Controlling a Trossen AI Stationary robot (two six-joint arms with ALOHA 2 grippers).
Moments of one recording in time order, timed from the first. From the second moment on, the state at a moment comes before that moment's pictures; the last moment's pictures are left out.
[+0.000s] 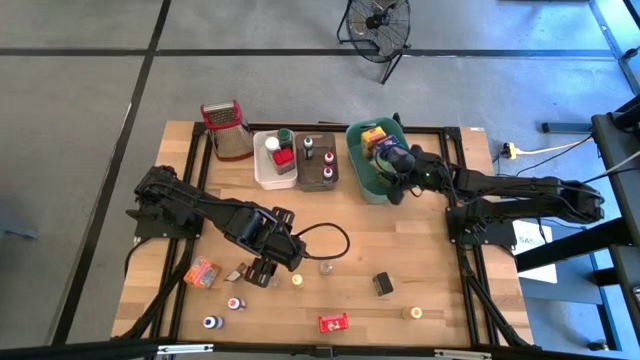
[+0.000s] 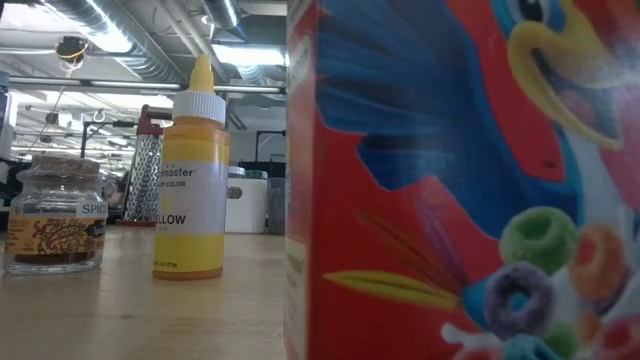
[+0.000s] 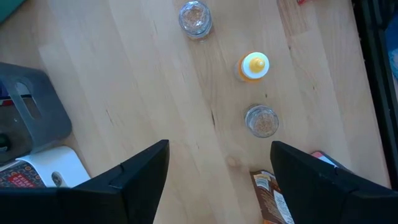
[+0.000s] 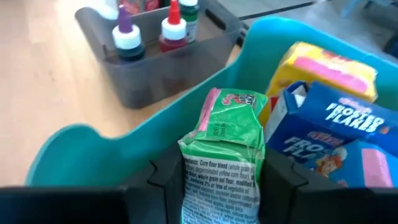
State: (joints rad) left arm -0.41 1.77 1.86 -1.44 -0.11 -0.10; right arm -0.33 0.97 0.39 0.04 0.19 0.01
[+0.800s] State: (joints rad) left arm -0.41 1.77 1.86 -1.44 -0.11 -0.10; right arm -0.33 1.00 0.39 0.08 0.31 0.10
